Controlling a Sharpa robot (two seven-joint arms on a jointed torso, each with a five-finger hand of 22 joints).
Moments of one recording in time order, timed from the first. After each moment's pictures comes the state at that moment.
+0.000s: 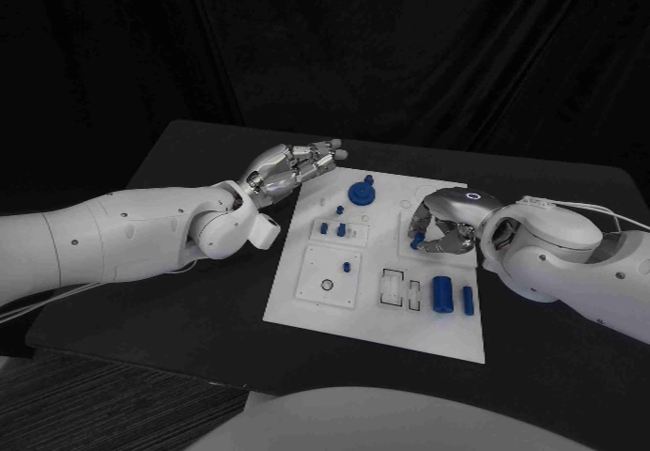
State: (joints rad) left arm 1.22 -0.90 -0.21 1.42 -0.21 0.02 0.68; left_hand 1.49 0.20 -0.11 0.28 0.55 0.68 0.14 0.08 0.06 0.11 0.11 0.25 0.04 0.02 0.13 0.01 0.01 0.20 0.01 0.28 0.02 0.07; right arm 1.29 -0.75 -0.21 1.58 -1.59 -0.19 -0.18; right_hand 1.60 -0.14 0.18 0.17 0.42 1.11 0.11 0.15 0.18 1.12 0.06 0.28 0.06 1.46 -0.03 1.25 1.13 0.12 1.39 0.07 0.82 1.29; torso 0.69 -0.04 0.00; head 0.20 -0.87
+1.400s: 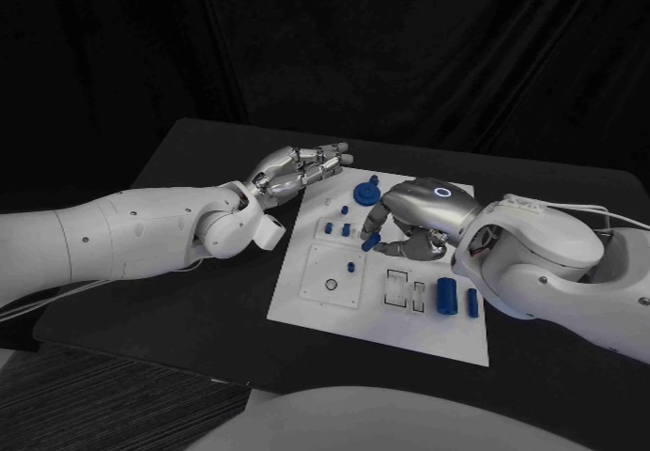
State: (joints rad) left arm 1.21 -0.89 -0.21 1.41 -0.21 0.04 0.68; left_hand 1.49 0.20 -0.11 0.28 0.55 0.70 0.14 0.08 0.06 0.12 0.12 0.25 0.04 0.03 0.14 0.01 0.01 0.20 0.01 0.29 0.02 0.07; right arm 1.36 -0.72 -0.21 1.82 -1.63 -0.27 -0.17; right_hand 1.60 -0.14 0.19 0.15 0.35 1.13 0.10 0.15 0.19 1.14 0.06 0.25 0.05 1.46 -0.04 1.25 1.13 0.12 1.39 0.07 0.85 1.29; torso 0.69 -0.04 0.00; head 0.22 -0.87
